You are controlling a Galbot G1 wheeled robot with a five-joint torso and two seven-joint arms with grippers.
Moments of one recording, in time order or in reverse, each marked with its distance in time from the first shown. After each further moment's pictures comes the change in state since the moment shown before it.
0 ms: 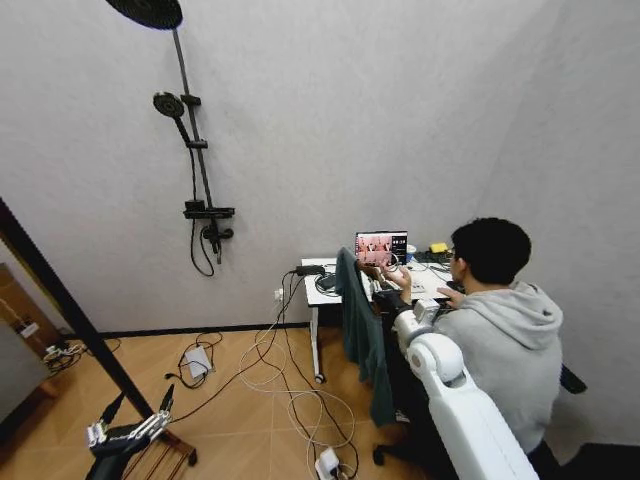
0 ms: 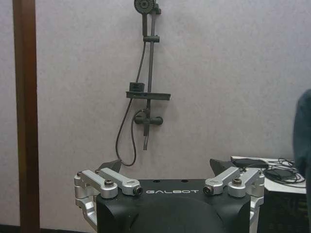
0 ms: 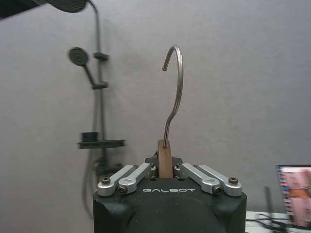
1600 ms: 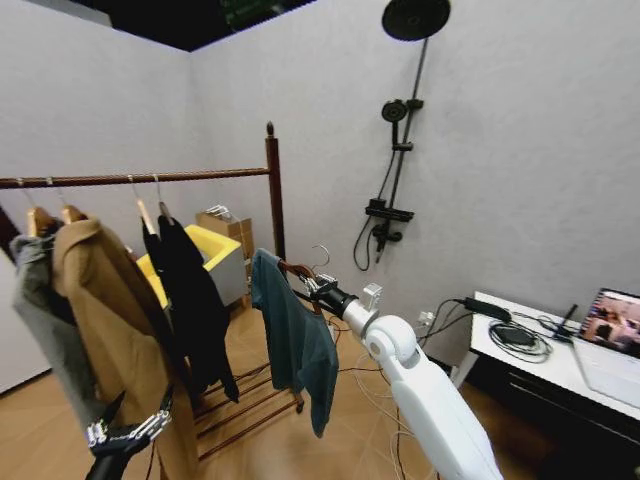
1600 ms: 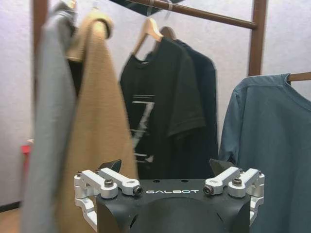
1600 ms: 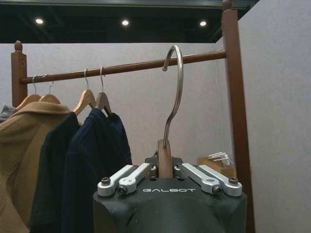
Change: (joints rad) left arm 0.000 0.000 0.000 0.000 0.000 0.000 0.000; right arm 0.210 0.029 -0.197 -0.097 0.044 -0.060 -0.147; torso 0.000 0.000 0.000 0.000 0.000
